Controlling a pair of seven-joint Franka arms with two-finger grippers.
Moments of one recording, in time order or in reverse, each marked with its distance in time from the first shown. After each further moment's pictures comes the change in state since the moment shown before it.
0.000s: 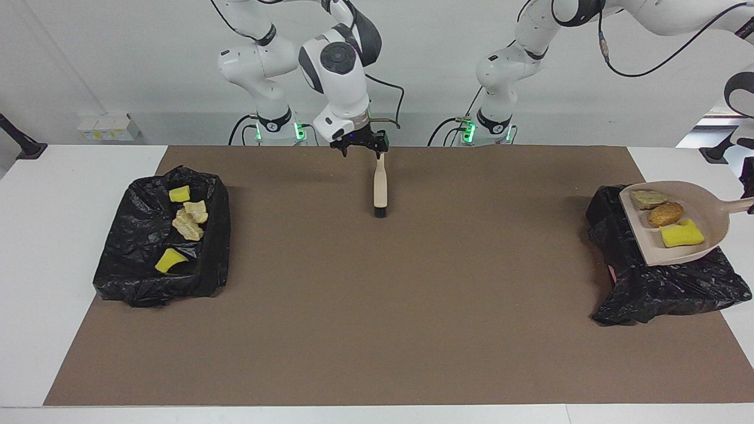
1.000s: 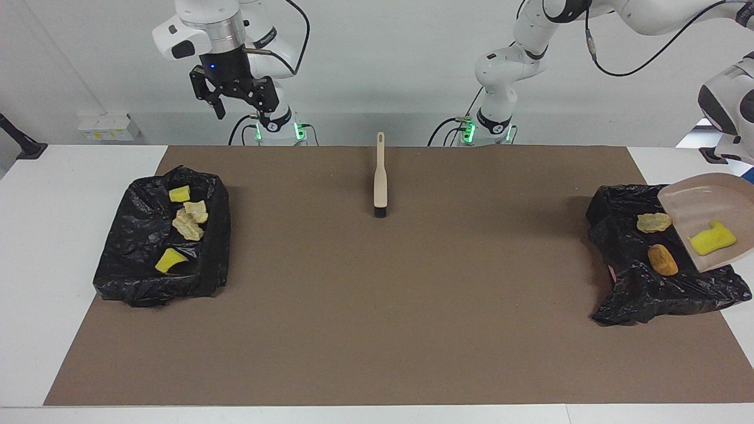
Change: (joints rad) left arm -0.103 -0.047 -0.017 -0.056 0.607 -0.061 -0.402; right arm -0.311 0.114 -0.033 0.669 -0.259 -0.506 -0.211
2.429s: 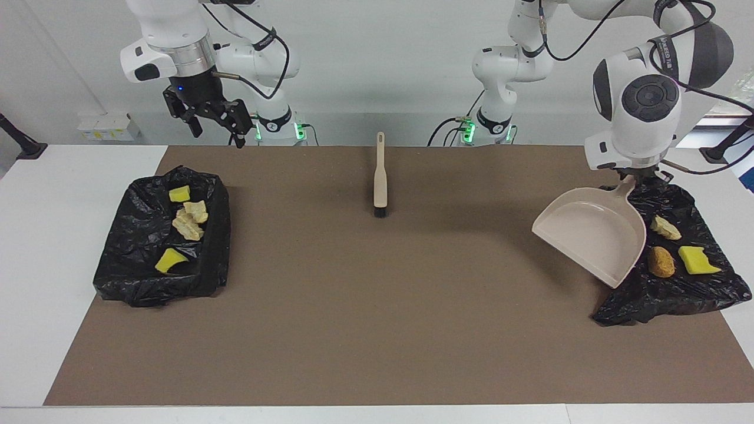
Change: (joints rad) left arm -0.384 -0.139 -0.016 -0.129 -0.512 -0.428 -0.934; right arm -0.043 0.003 -0.021 -0.068 -0.015 0.086 0.002
